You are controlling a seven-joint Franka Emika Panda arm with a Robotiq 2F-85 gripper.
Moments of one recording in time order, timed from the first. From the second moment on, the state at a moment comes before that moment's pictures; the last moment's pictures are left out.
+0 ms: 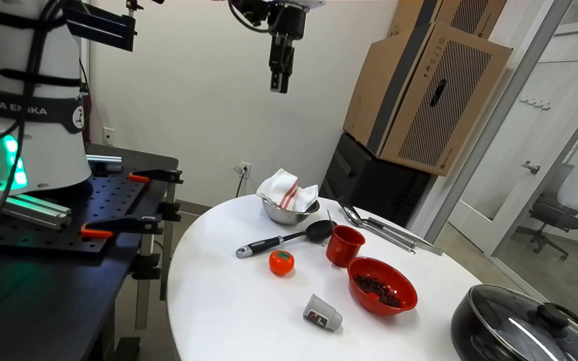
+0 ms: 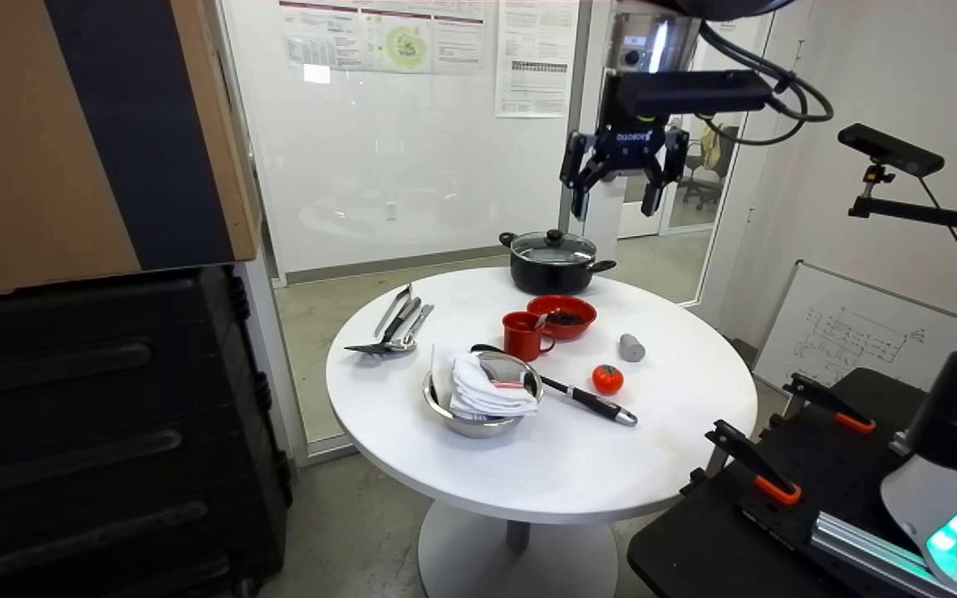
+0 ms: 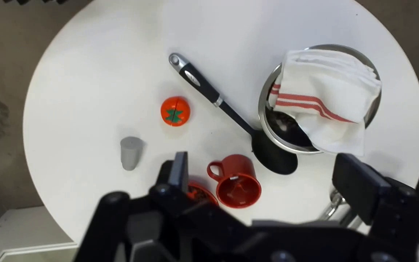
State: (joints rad) arm -0.04 -0.44 0.38 -2.65 0.03 2.34 0.68
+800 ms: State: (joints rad) arm -0.03 -0.26 0.35 -2.60 -0.03 2.38 0.81
